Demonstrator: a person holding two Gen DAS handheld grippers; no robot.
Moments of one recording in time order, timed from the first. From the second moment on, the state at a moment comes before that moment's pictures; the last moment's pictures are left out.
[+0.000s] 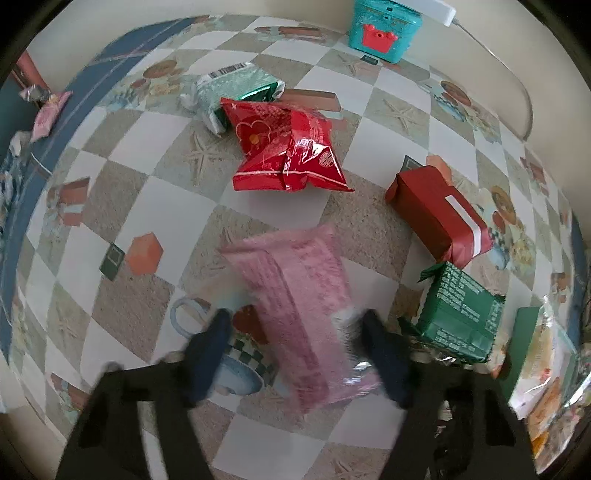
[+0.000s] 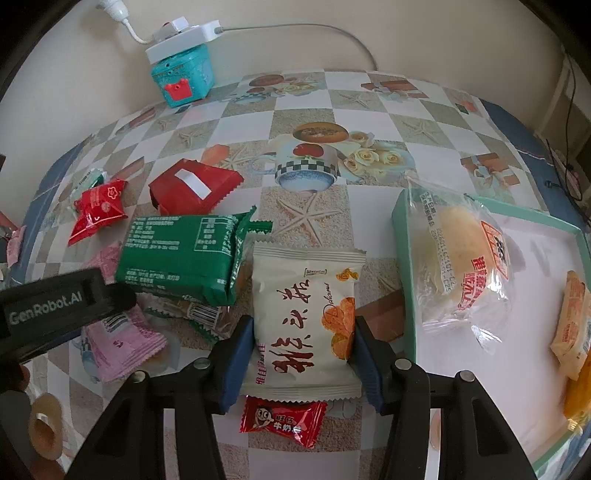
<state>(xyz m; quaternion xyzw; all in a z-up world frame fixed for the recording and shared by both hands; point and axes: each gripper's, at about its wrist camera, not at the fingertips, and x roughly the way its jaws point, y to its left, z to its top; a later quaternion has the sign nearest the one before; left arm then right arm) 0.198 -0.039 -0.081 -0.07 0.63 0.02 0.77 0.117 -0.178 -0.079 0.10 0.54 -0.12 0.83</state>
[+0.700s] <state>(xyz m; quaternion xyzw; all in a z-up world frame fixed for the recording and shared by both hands) 0.182 0.008 0.010 -0.12 0.55 0.00 0.82 0.098 -0.196 0.018 0.13 0.45 -0.12 0.87</state>
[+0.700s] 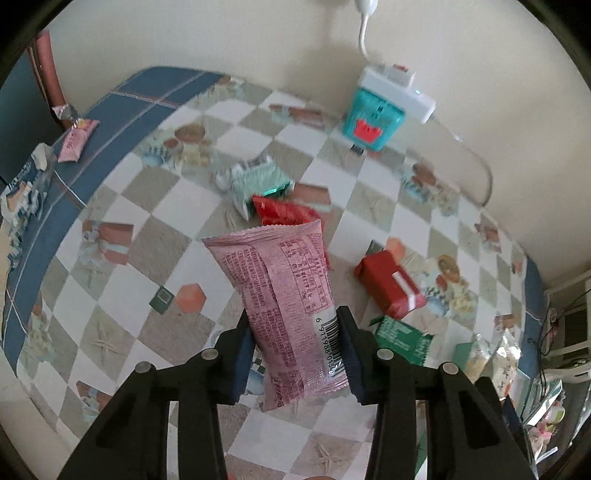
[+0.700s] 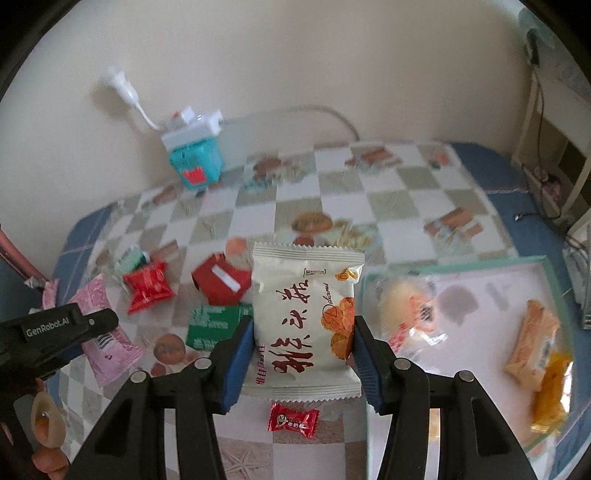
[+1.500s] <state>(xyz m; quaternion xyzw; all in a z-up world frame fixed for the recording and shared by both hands) 0.148 -0.056 0.067 -0.10 0.51 -0.08 0.85 0.019 -0.321 0.067 0.21 0.39 -0.26 0.86</state>
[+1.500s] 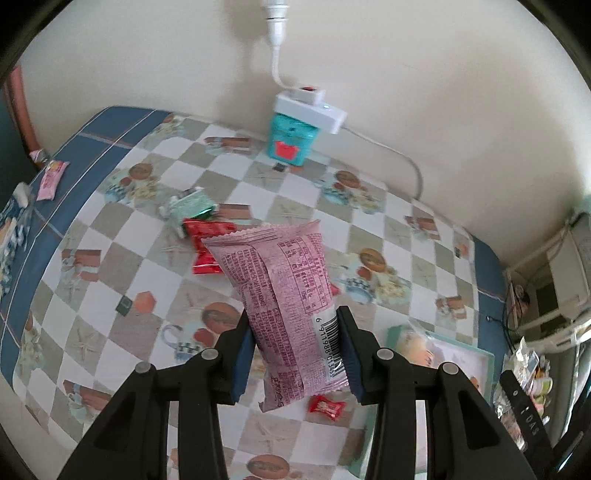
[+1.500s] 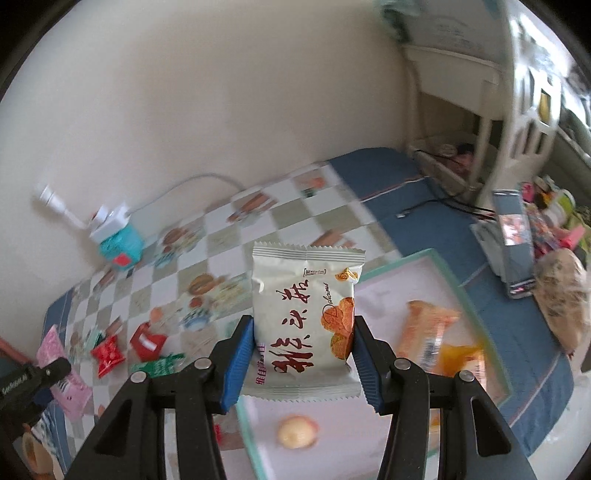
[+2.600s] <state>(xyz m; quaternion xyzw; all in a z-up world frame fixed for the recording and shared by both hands) 0.086 -0.253 0.010 0.05 0.56 -0.26 0.78 -0.007 -0.392 0.024 0.26 0.42 -0.28 0.82</state>
